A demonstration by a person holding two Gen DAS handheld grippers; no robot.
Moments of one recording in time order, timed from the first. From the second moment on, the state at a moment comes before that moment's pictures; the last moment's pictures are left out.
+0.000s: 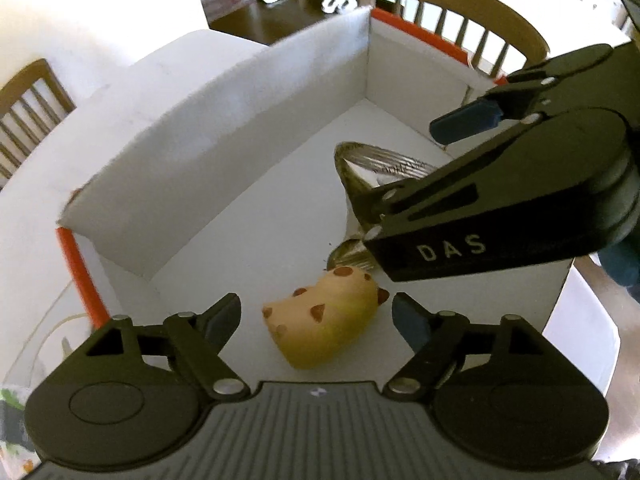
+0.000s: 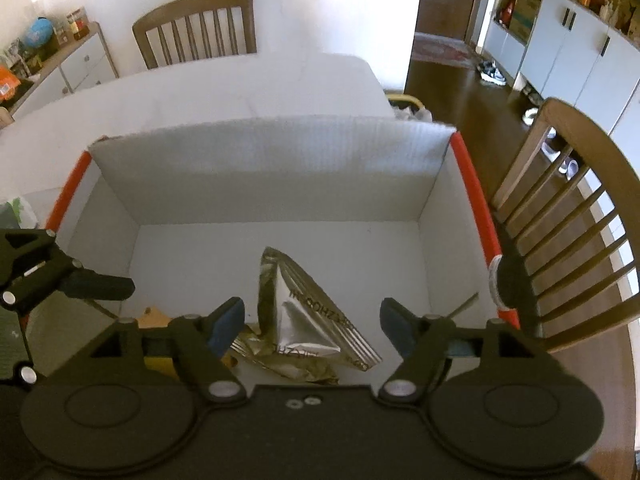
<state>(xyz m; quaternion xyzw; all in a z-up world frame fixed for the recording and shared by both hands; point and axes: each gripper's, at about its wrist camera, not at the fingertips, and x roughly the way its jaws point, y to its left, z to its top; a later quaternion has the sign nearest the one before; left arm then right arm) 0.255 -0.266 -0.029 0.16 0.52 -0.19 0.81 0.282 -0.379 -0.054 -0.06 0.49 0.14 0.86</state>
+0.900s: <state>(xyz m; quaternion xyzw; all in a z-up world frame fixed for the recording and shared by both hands) 0.228 -0.256 0.005 0.06 0.45 -0.18 0.87 0.236 -0.380 0.024 -0.02 0.39 0.17 0.91</state>
